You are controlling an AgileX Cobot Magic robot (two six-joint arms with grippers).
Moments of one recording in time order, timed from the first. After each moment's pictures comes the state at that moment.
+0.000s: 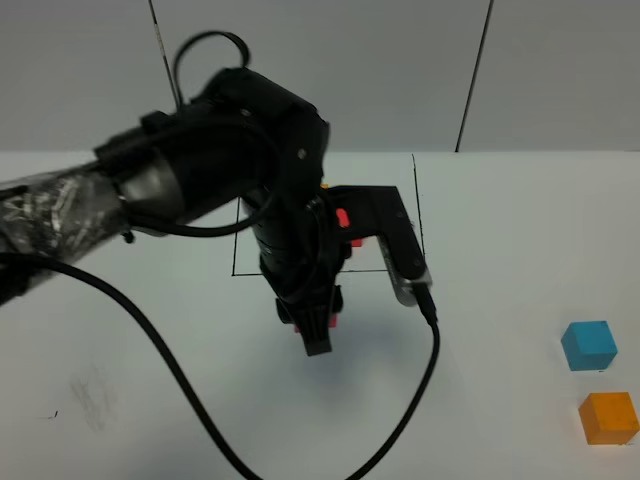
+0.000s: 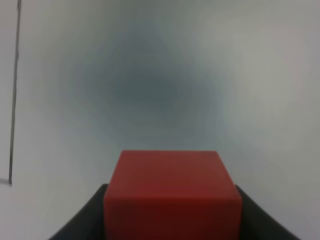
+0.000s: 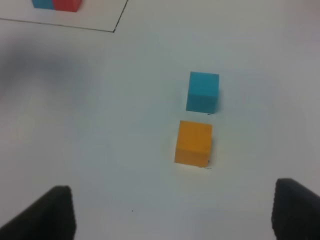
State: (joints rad) left arm -0.73 2.02 -1.68 0.05 1.06 0.63; right arm 0.04 0.00 -0.49 0.11 1.06 -0.14
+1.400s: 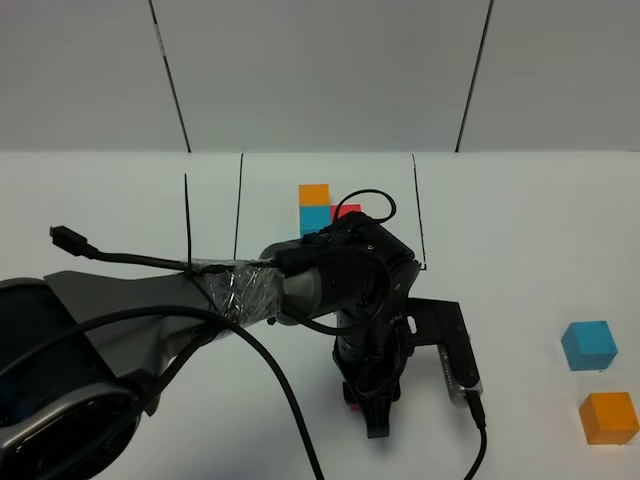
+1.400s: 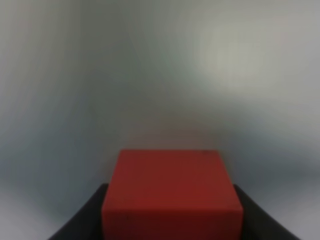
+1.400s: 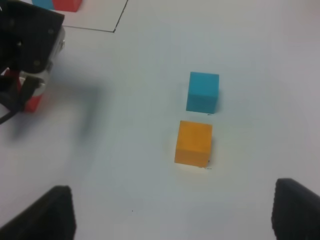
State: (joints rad) left arm -0.83 2.30 -1.69 0.05 0.88 0.61; right arm 0.04 0.00 -0.49 0.11 1.06 -0.14
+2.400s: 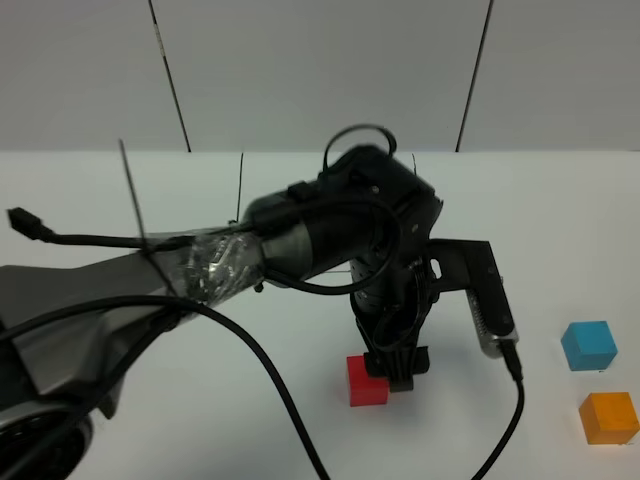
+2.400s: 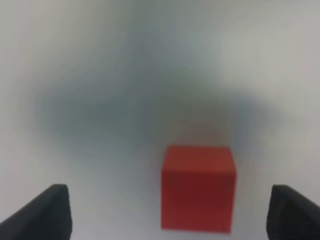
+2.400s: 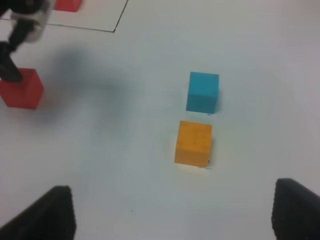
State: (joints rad) left arm -0.87 2.17 -1.87 0.08 1.08 0.57; right arm 0.04 0.00 -0.49 0.11 1.06 -0.14
